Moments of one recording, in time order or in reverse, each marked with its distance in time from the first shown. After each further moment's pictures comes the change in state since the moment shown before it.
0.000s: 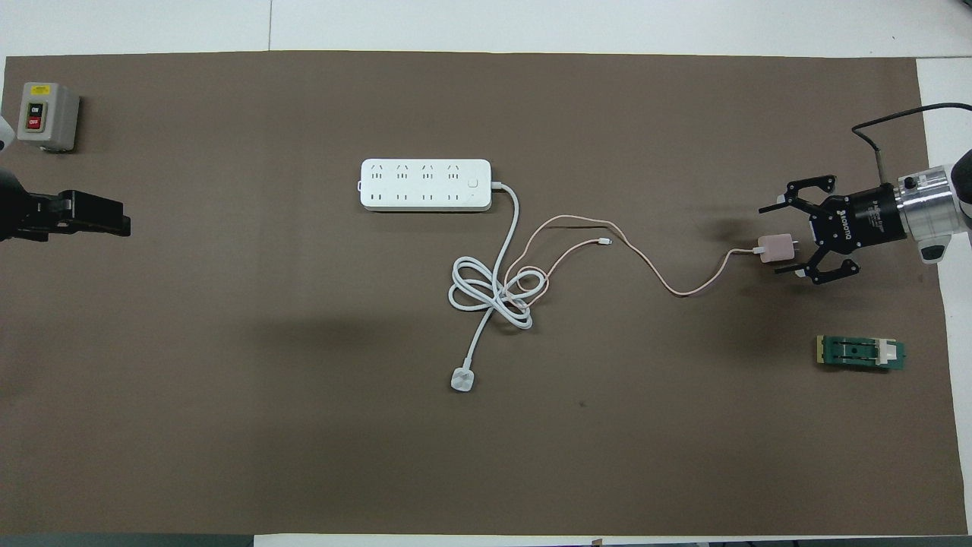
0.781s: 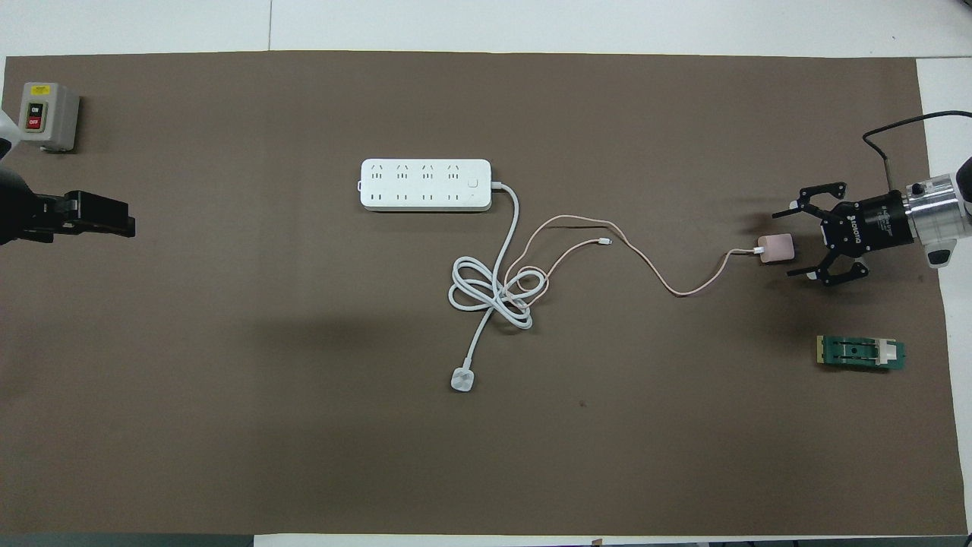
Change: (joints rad) left arm -0.001 0.000 -0.007 -0.005 0.000 0.000 -0.013; right arm -0.054 0.108 -0.012 0.069 -0.018 -0.005 -0.030
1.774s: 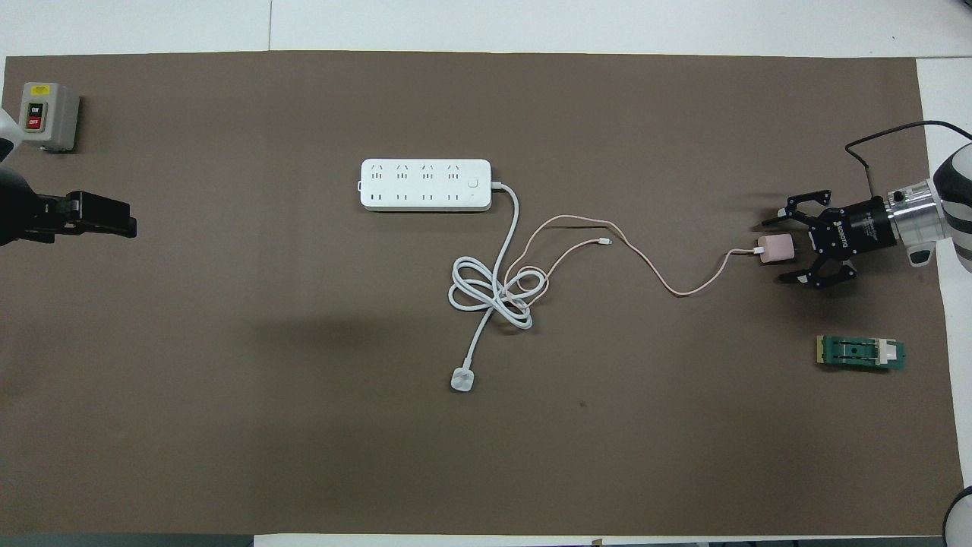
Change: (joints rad) left arm 0.000 0.000 -0.001 -0.001 0.000 0.000 -0.001; right arm -0.013 0.093 0.000 0.058 -0.004 -0.025 -0.103
